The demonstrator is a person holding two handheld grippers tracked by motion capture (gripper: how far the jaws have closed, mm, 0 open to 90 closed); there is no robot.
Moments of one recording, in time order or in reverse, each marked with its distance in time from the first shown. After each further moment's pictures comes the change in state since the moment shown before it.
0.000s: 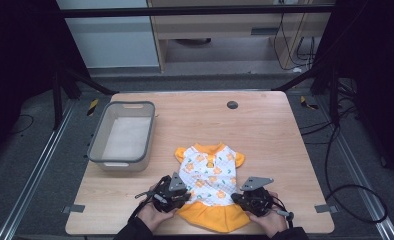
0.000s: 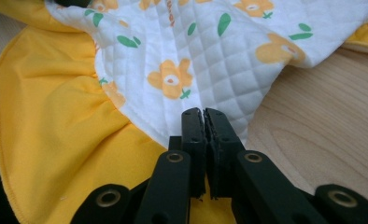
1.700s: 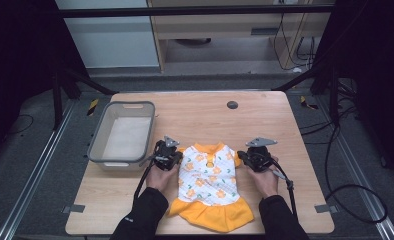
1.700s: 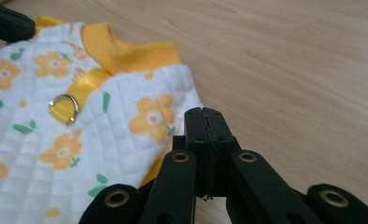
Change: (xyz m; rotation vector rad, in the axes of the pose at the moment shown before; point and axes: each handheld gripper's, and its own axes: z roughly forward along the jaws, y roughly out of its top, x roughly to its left) left arm 0.102 0.042 0.043 -0.083 0.219 -0.269; right arm -0.095 0.059 0.030 -0.151 -0.224 0.151
